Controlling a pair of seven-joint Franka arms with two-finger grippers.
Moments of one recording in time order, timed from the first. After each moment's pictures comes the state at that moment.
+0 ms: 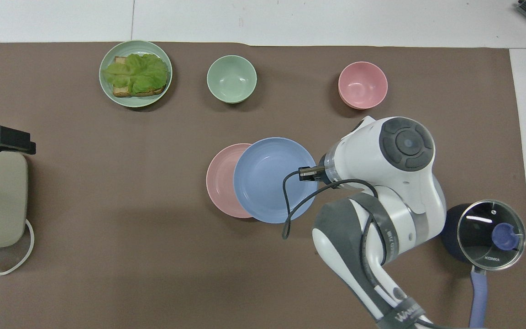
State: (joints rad) left arm 0.00 -0.02 0.02 -1.67 -0.04 1.67 -0.01; right arm 0.34 0.13 0.10 -1.93 0.11 2.12 0.32
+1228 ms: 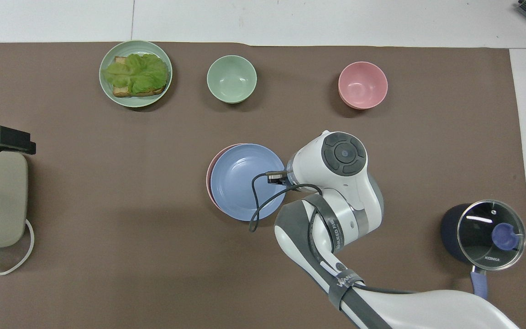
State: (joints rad) left arm 0.00 -0.02 0.02 -1.67 -0.04 1.67 -0.01; right arm 0.40 0.29 0.10 -1.93 0.15 2.28 0.40
